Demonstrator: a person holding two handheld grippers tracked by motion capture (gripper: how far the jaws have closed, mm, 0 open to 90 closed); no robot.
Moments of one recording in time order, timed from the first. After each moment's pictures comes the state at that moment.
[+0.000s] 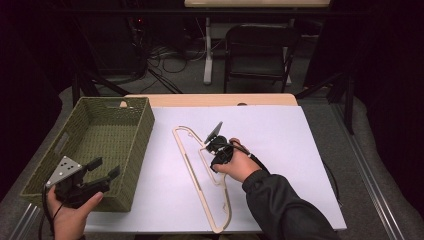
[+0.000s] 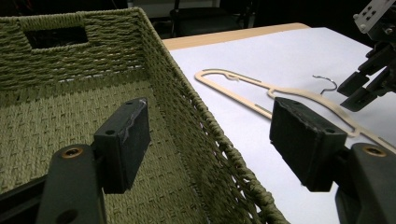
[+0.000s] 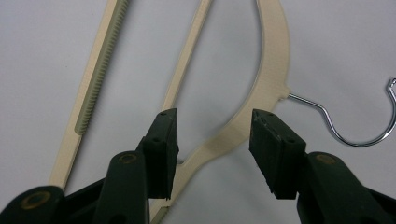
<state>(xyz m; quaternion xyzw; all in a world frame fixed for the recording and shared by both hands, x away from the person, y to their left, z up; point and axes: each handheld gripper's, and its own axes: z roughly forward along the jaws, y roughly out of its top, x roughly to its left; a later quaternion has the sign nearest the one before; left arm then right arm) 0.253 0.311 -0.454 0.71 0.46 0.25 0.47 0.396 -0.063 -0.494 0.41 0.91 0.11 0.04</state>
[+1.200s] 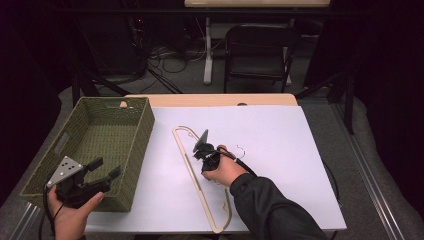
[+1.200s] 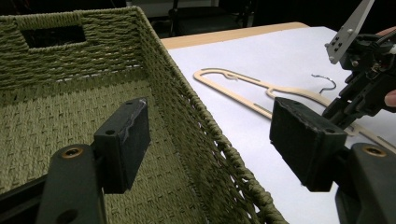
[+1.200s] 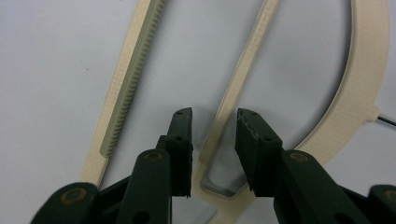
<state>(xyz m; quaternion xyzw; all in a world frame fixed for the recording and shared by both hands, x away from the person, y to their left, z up) 0.253 0.311 -0.455 0.71 0.46 0.25 0.47 0.394 -0.028 -0.522 0.39 0.92 0.08 0.01</state>
